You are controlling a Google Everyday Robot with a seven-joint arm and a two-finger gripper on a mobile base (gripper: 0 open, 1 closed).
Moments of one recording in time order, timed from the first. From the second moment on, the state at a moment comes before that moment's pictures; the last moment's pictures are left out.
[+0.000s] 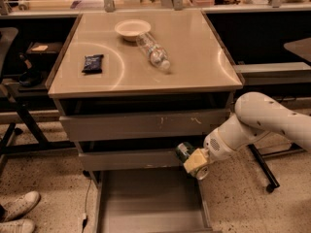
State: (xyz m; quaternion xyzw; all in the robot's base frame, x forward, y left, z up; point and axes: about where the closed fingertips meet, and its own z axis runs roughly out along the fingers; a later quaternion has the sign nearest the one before) arm 0.470 -0.132 0.626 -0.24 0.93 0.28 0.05
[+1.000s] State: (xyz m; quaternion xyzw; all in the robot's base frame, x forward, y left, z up) arm 0.455 -0.120 0.582 -0.22 0.93 0.29 0.02
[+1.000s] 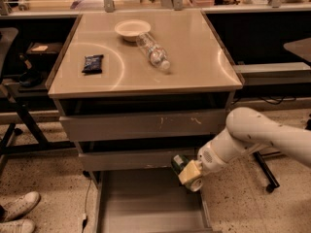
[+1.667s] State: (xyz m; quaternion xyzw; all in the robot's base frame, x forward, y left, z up) arm 0.441 -0.114 0.501 -0.17 0.93 0.33 -0.01
